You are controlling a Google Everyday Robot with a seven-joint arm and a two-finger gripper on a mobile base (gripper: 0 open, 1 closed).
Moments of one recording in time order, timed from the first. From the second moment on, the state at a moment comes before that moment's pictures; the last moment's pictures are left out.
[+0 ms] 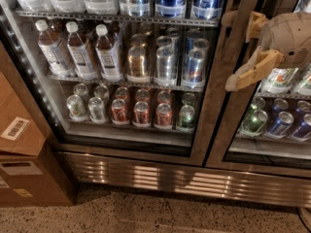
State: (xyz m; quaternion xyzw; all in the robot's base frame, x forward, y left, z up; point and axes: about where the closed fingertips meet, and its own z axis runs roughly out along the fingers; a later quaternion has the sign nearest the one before) arm 0.493 -0.124 1.016 -0.55 0.53 0.38 0.52
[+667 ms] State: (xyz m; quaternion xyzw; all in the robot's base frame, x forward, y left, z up) arm 0.493 -0.124 1.016 -0.55 0.53 0.38 0.52
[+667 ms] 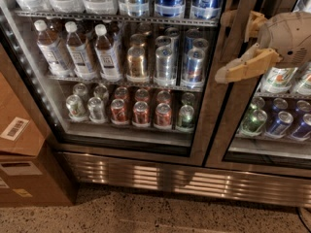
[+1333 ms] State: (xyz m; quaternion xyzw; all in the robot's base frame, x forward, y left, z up) arm 0.493 -0.124 1.016 -0.55 0.53 0.38 0.52
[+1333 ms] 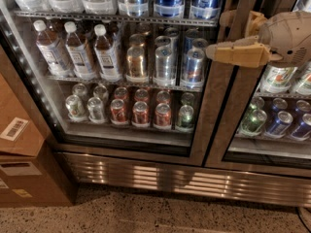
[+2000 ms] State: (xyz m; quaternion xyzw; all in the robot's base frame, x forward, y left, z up) arm 0.493 -0.124 1.016 -0.55 0.53 0.38 0.52
